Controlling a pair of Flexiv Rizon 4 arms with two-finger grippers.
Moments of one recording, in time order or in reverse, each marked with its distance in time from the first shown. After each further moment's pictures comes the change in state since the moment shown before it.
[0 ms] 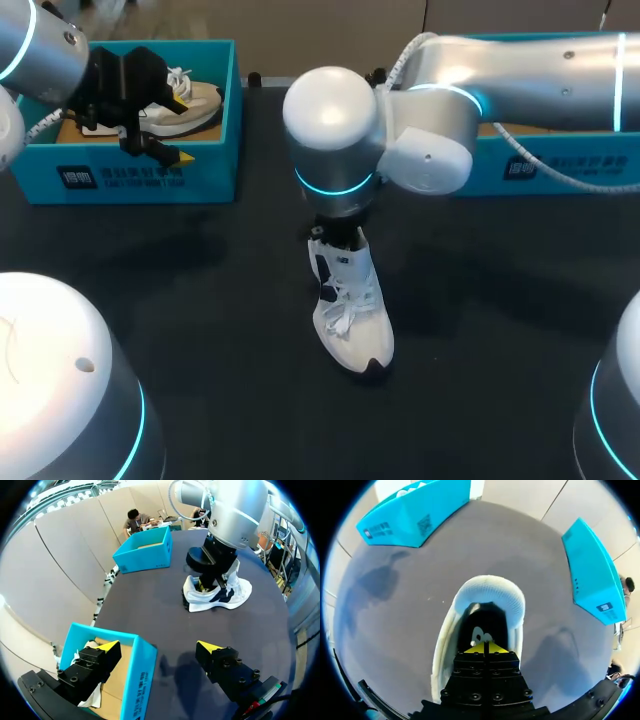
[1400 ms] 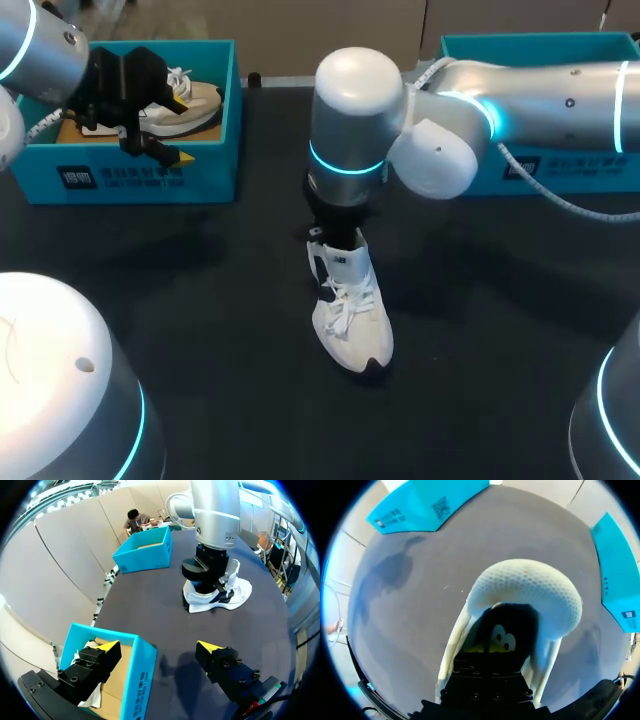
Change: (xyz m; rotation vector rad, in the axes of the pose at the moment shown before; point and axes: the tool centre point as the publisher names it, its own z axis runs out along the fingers) left arm 0.000 0.000 0.000 0.000 0.000 0.000; right arm 0.027 -0.008 0.016 0.122 0.202 -0.052
